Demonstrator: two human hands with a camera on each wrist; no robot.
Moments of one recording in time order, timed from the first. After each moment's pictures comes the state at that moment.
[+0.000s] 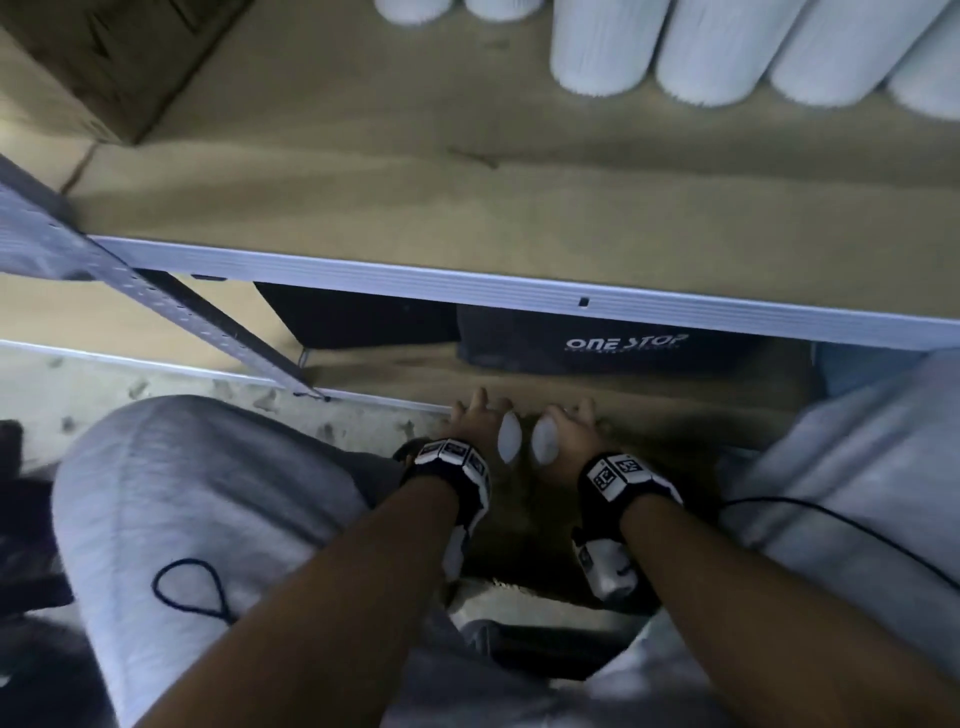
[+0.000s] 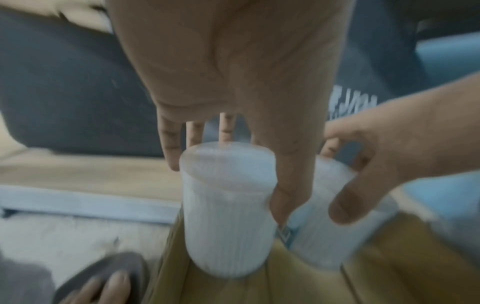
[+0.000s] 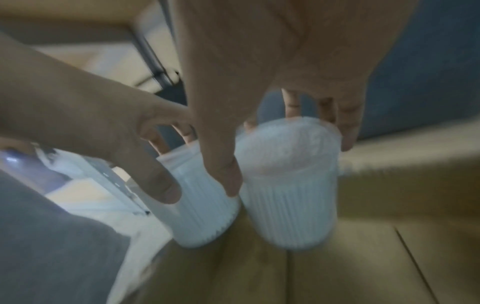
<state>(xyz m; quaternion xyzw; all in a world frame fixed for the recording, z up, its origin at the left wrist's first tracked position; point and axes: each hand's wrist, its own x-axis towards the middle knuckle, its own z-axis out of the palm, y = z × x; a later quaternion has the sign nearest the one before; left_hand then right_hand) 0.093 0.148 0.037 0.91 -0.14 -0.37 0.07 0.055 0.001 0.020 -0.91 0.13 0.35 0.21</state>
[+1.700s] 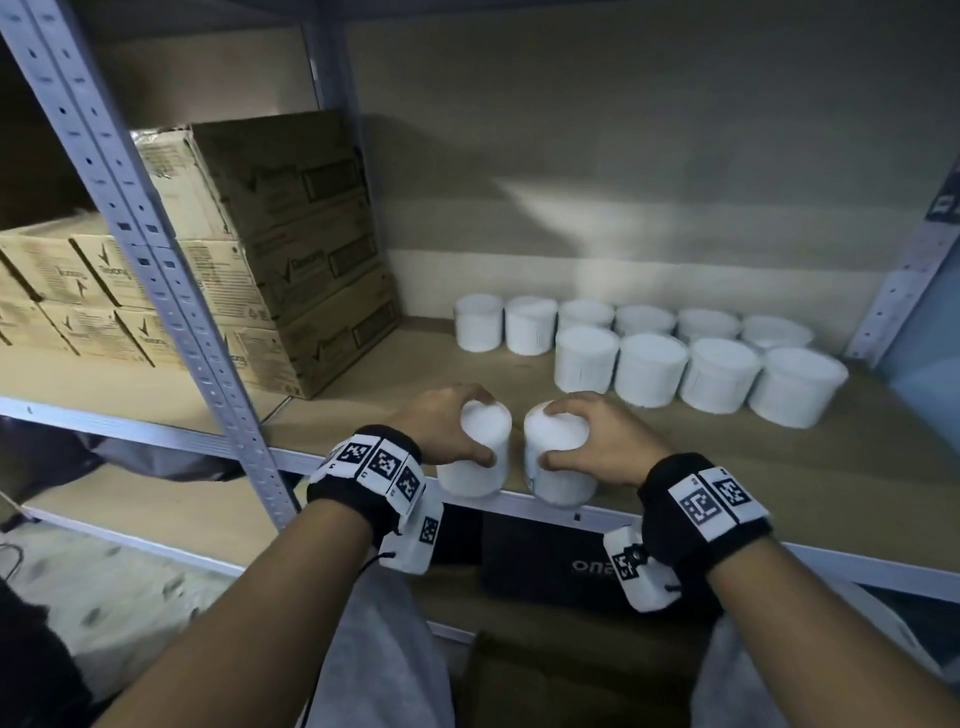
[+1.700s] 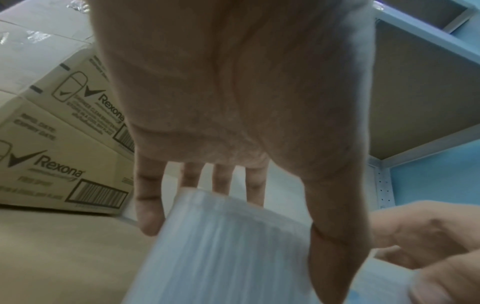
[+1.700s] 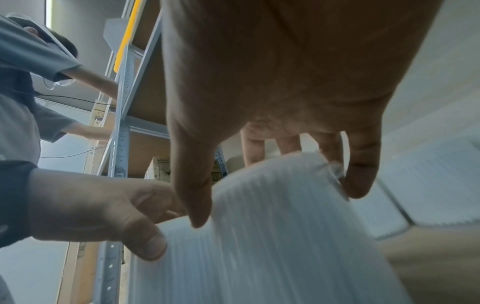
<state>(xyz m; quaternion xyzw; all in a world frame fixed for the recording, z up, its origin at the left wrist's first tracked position) 0.147 0.199 0.348 0.96 -0.16 -0.09 0.21 0.107 -0.016 0.328 -0.96 -0.05 0.00 0.29</state>
